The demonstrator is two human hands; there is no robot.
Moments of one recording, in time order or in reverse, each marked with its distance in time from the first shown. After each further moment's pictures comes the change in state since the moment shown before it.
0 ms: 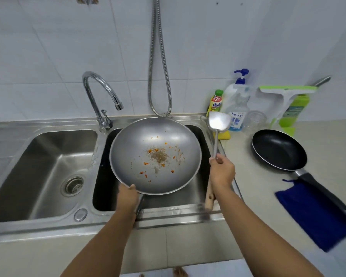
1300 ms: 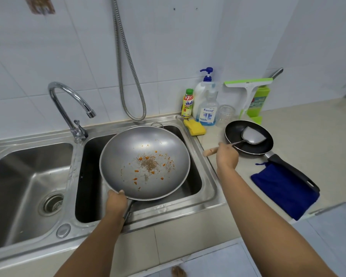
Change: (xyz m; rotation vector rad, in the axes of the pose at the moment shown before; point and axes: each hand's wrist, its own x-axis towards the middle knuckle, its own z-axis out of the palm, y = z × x) left_hand 0.006 -0.004 0.011 0.142 -0.080 0.041; right_hand 0.039 -0.020 -0.064 0.055 0.203 0.192
